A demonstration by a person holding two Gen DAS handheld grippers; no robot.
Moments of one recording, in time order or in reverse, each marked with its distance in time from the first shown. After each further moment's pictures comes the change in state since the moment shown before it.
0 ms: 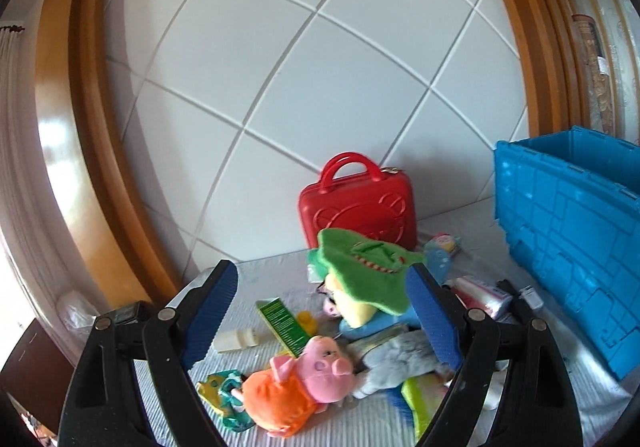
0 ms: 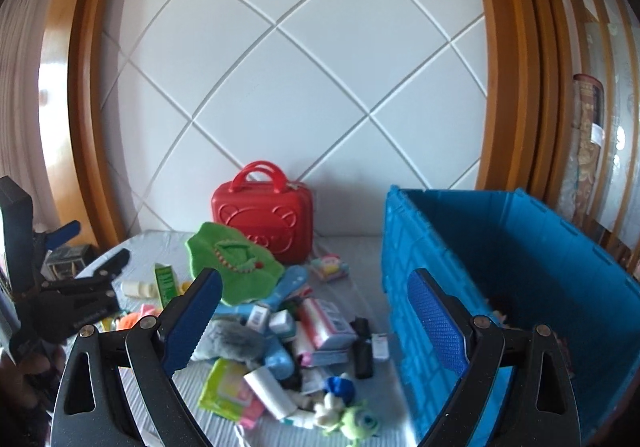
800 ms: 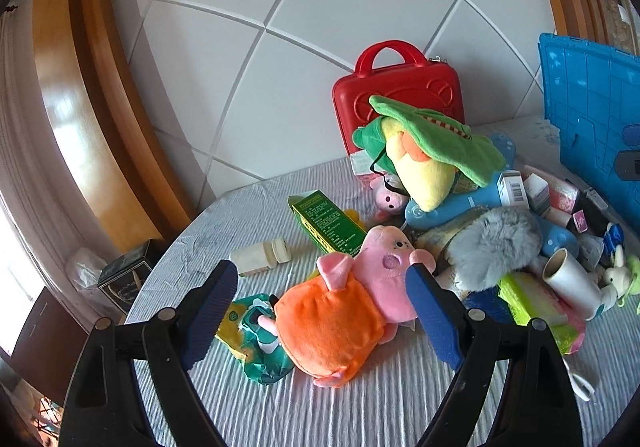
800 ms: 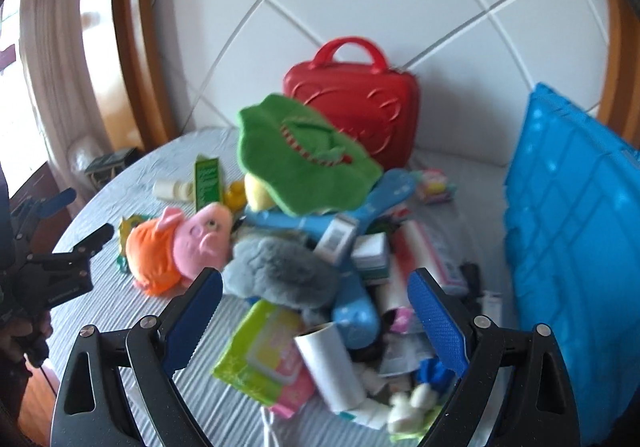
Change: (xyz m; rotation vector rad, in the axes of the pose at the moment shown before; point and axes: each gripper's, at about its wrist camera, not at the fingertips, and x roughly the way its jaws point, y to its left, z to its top) left arm 0.079 0.044 -0.132 0.044 0.200 0.037; right arm 0.168 0.066 -0.097 -0.122 0.347 0.266
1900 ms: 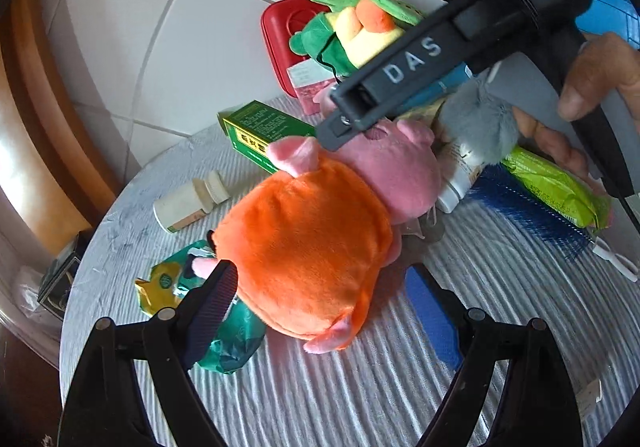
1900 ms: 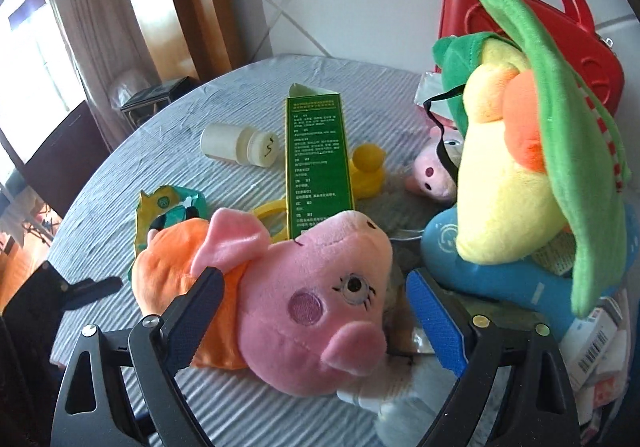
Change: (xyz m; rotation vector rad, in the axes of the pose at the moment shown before) left arm 0.091 0.015 -0.085 0.150 0.107 -0.264; right arm 0.223 0.140 0.043 -0.124 0.226 0.218
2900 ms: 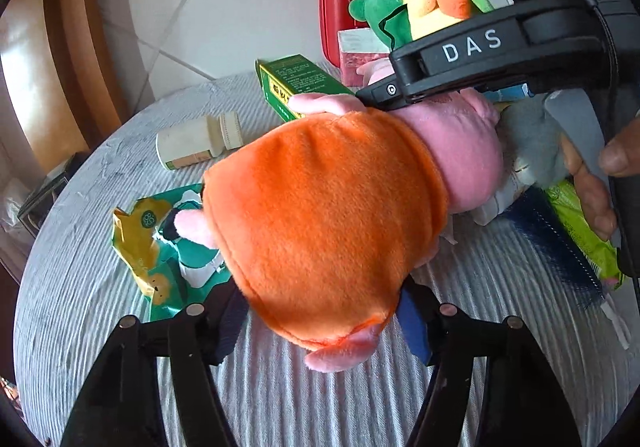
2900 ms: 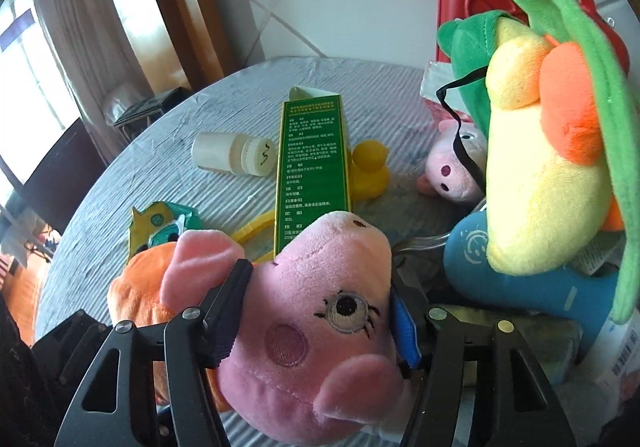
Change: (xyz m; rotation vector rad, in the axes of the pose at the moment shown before) left arm 0.016 0.012 -0.011 -0.246 0.057 0.008; right arm 0.014 0.002 0.002 0.061 -0.030 -0.003
